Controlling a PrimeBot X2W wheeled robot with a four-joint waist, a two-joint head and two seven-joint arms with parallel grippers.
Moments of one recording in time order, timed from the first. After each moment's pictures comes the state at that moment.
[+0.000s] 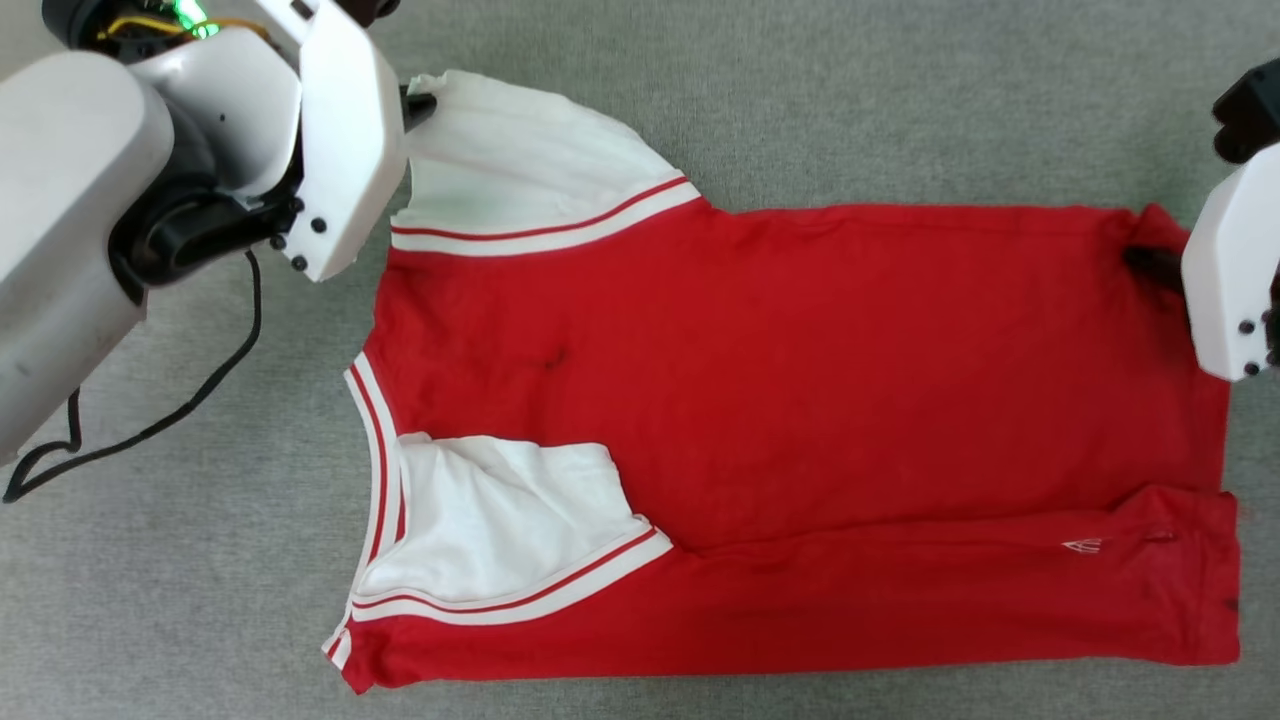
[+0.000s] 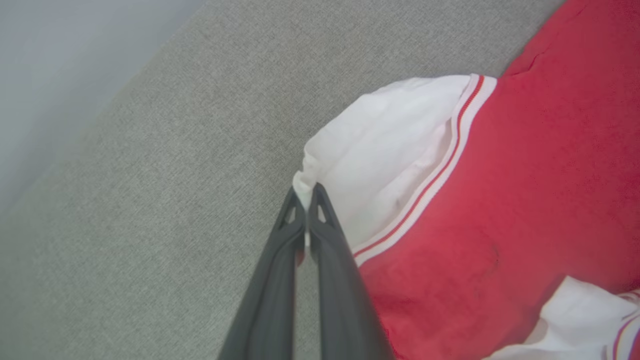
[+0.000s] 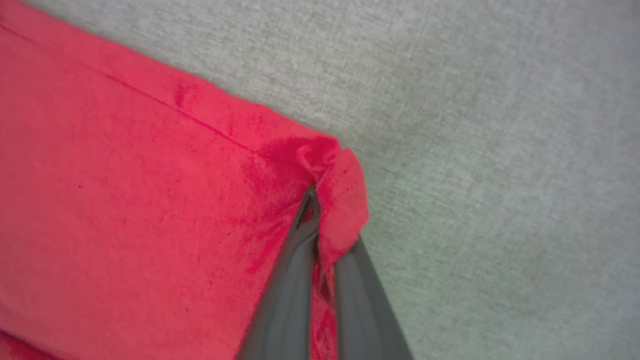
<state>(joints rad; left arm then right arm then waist) -1.42 0.77 -1.23 0.24 -1.07 -0.13 0.61 -0.84 -0.69 0.51 0.30 0.79 0.13 0.87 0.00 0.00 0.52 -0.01</state>
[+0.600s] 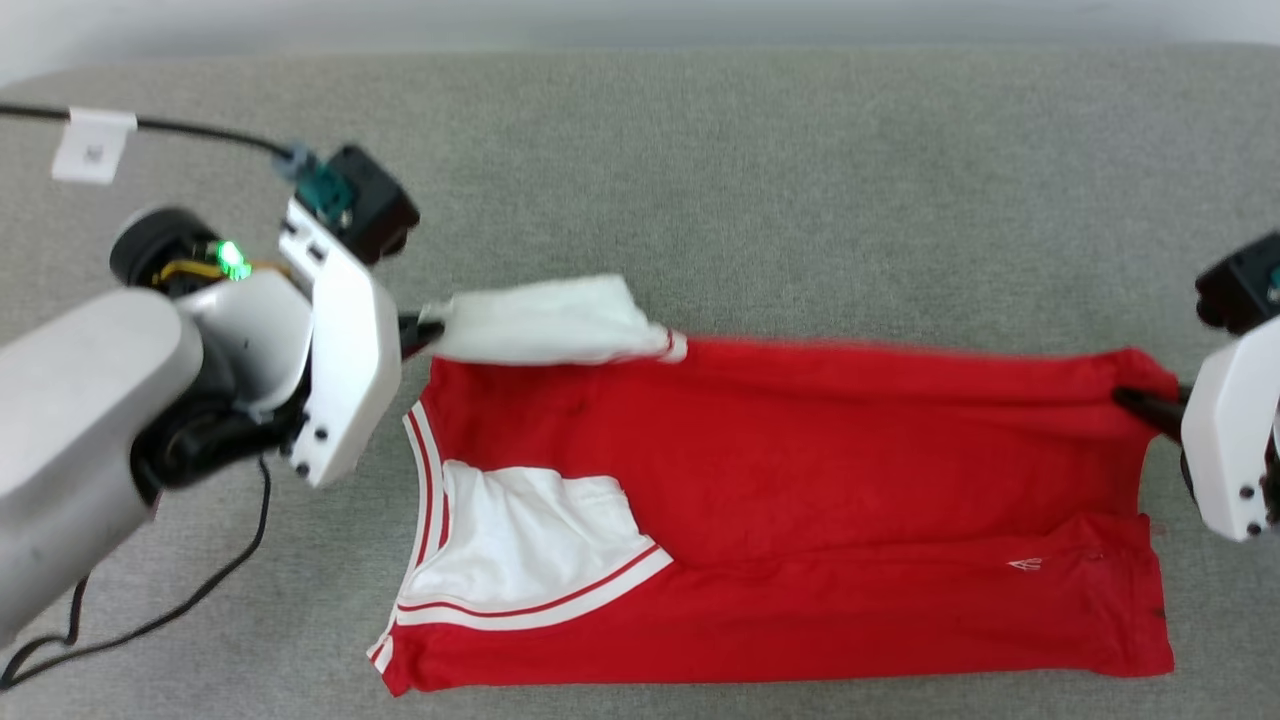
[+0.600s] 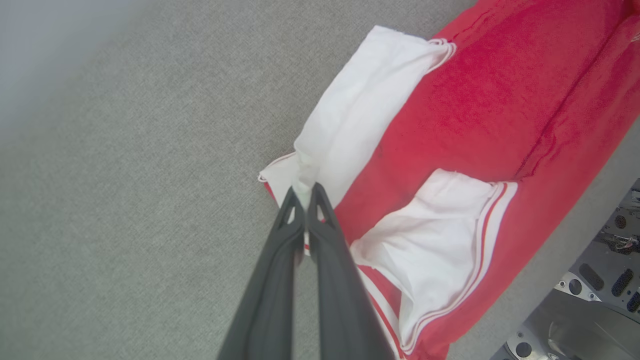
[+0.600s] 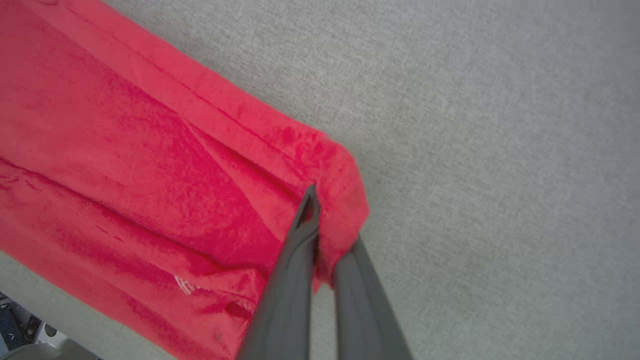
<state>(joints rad) -1.18 0.88 -1.26 0.09 -1.15 -0.10 0.55 -0.62 -0.82 0.59 0.19 0.85 0.13 0.65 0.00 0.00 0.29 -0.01</state>
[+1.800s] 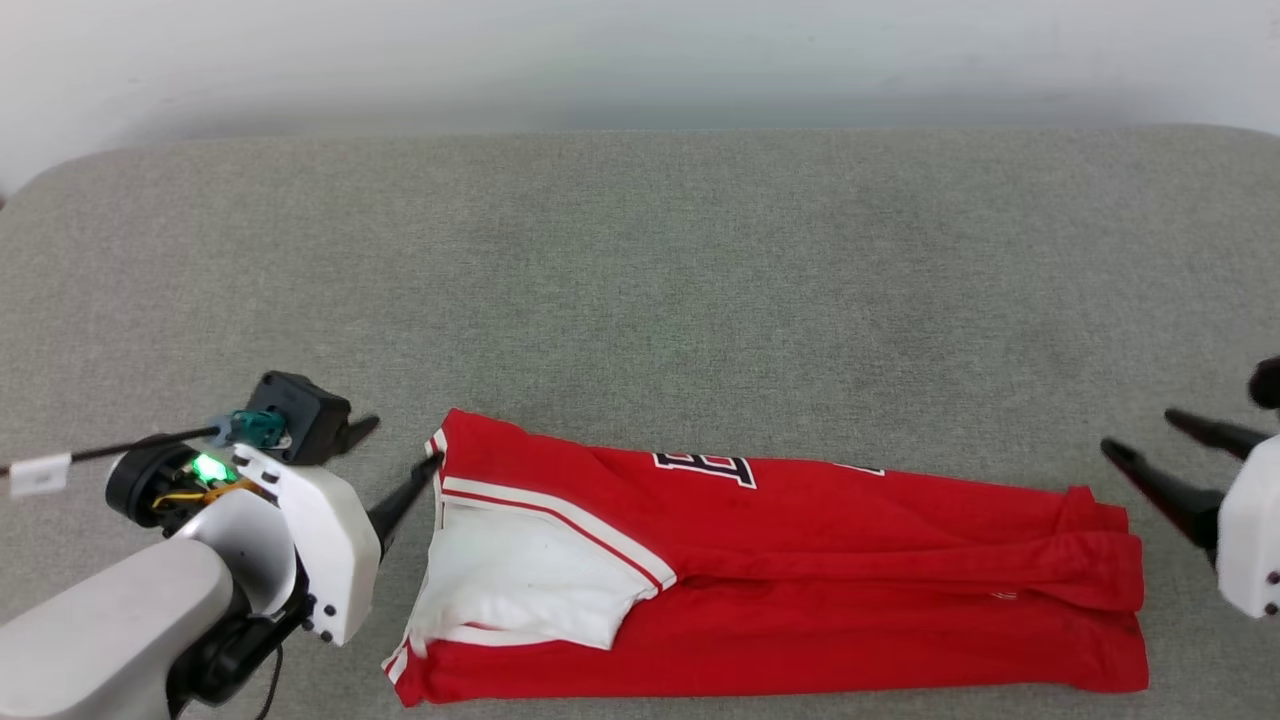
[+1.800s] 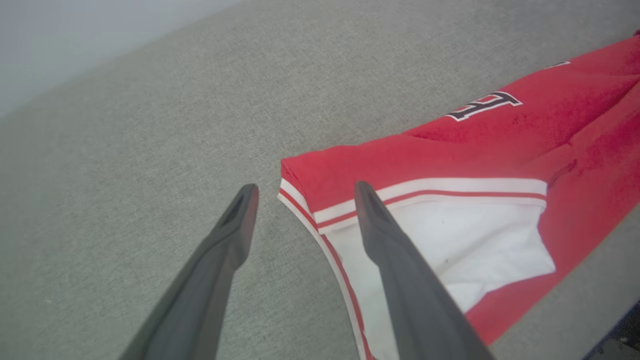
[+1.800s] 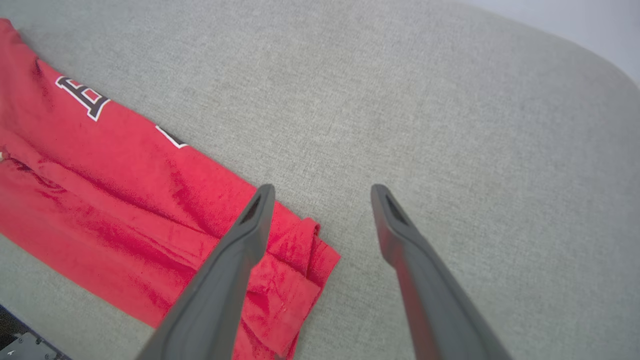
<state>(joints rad) -0.71 0.92 -1.15 0.03 -1.05 0.10 0.13 -0.37 -0.85 0.52 0.16 0.84 0.13 0.37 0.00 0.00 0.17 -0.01</state>
